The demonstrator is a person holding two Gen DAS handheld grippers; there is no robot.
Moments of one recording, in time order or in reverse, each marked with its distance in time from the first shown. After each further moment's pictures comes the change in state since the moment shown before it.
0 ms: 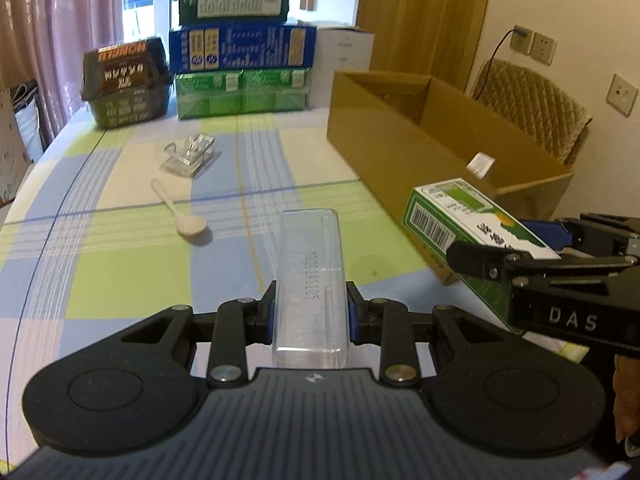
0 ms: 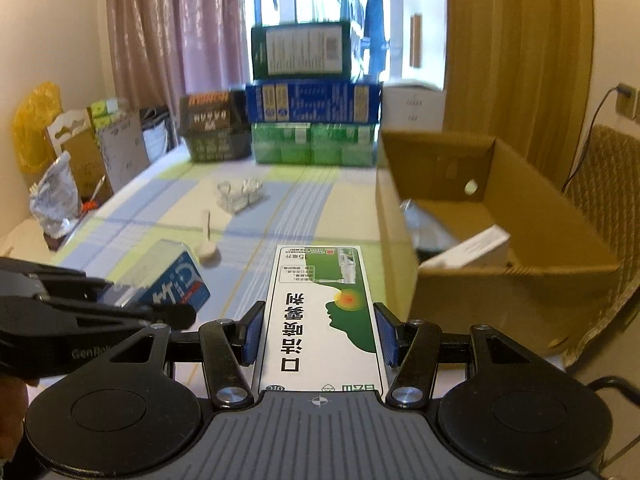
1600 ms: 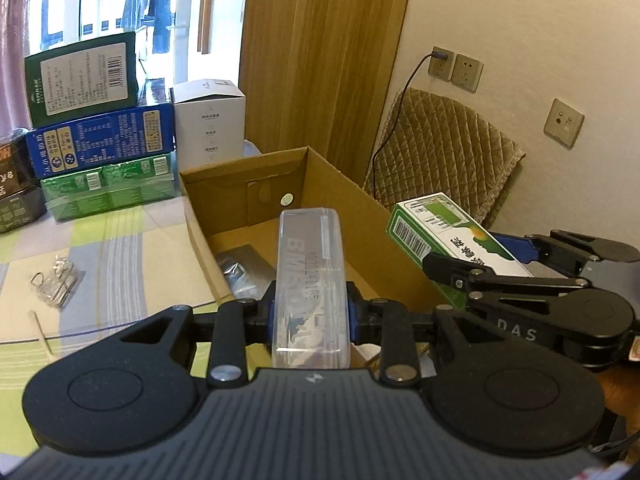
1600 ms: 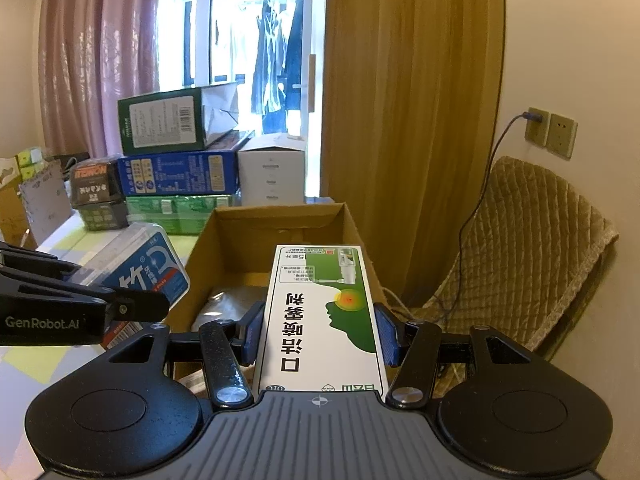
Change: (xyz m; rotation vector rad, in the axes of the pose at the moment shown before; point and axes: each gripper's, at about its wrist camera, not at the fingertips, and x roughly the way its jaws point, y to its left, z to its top) left arm 0.051 -0.141 0.138 0.094 -0.043 -0.178; right arm -0.022 -0.166 0.073 0.053 -0.086 -0.181
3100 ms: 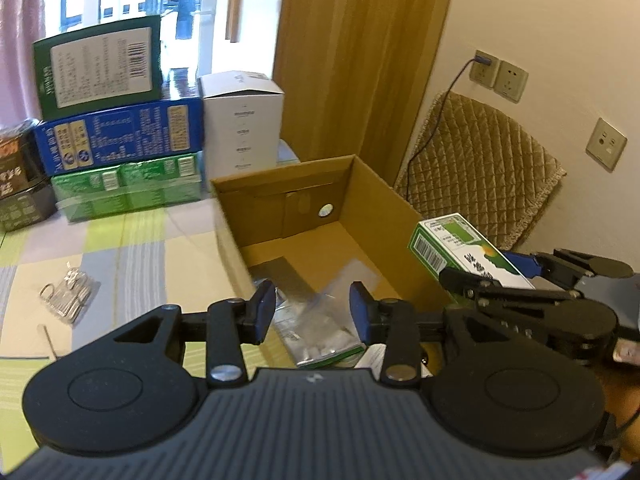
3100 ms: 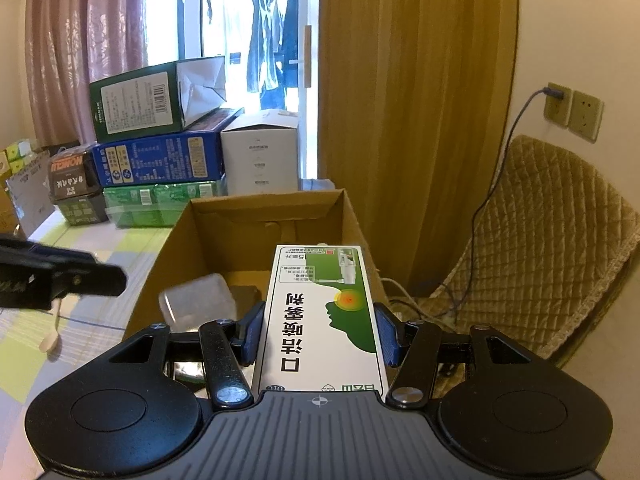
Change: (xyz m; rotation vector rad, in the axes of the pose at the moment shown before) left arm 0.035 0.043 0.029 -0.058 0.030 0.057; right arm 0.076 -0.013 0.021 0.021 0.074 0.015
